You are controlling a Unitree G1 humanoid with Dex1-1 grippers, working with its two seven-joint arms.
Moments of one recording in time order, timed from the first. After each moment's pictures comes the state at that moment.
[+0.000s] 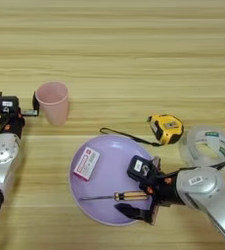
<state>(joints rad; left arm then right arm) -0.39 0.05 0.05 0.76 0.04 -0.46 0.16 0.06 -0.84 0.33 -0.54 0.24 0.71 0.78</state>
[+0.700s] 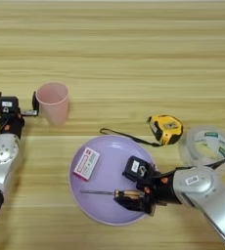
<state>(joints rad) -0.38 0.05 0.05 0.75 0.04 -0.45 0.16 0.06 -0.82 0.37 -0.50 0.22 0.65 0.80</state>
